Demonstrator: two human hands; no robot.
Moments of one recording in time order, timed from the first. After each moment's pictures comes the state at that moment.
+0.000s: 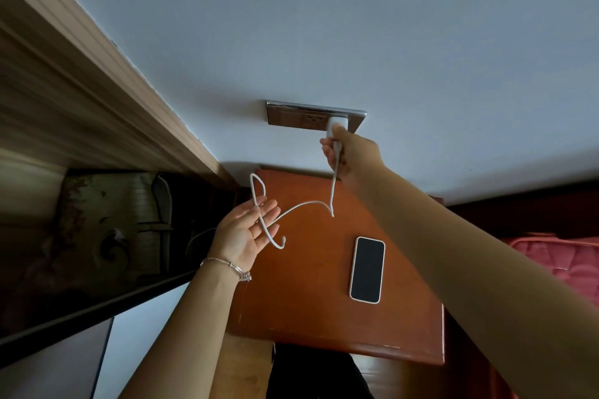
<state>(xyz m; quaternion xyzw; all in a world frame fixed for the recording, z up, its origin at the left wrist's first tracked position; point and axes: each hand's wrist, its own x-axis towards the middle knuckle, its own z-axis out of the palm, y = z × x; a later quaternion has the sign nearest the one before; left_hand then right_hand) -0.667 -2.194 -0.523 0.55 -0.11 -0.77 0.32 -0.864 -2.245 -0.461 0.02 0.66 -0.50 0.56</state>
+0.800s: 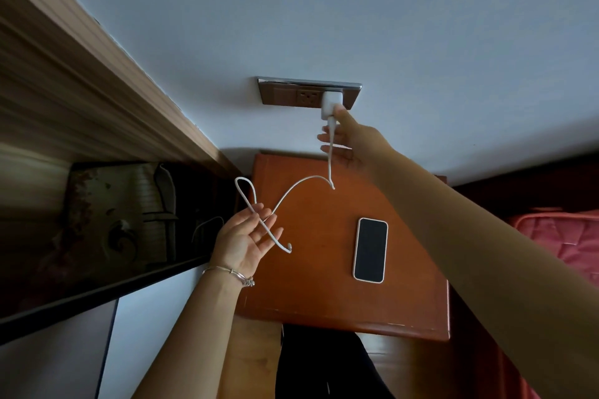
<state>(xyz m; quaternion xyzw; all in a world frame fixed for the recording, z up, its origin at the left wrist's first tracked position) -0.661 -2.158 -0.531 0.57 -0.06 -0.76 0.32 -0.888 -2.219 -0.486 -0.12 0.68 -0.39 0.61</state>
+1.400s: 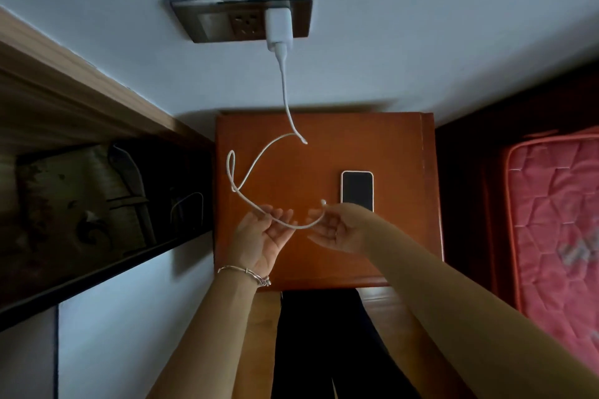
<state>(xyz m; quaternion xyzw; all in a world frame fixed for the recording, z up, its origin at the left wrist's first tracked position) -0.700 -2.100 -0.586 0.58 0.02 -0.77 0.25 -0.870 -2.055 -0.619 0.26 0.58 -0.28 0.72</state>
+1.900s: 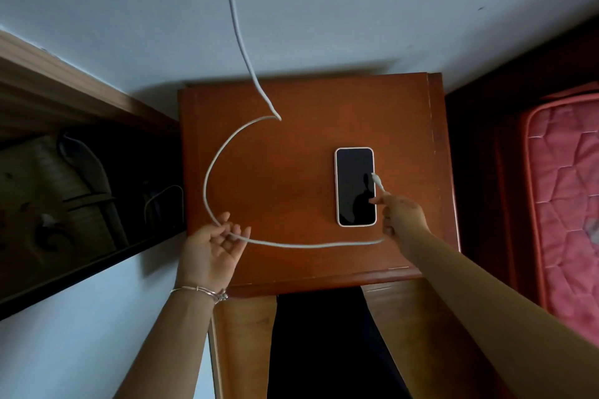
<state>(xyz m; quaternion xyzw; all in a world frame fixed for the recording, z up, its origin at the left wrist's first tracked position) -0.655 -2.088 -0.670 0.63 0.01 -0.73 0.26 -0.925 -1.971 -0.702 0.12 0.80 -0.33 0.48</state>
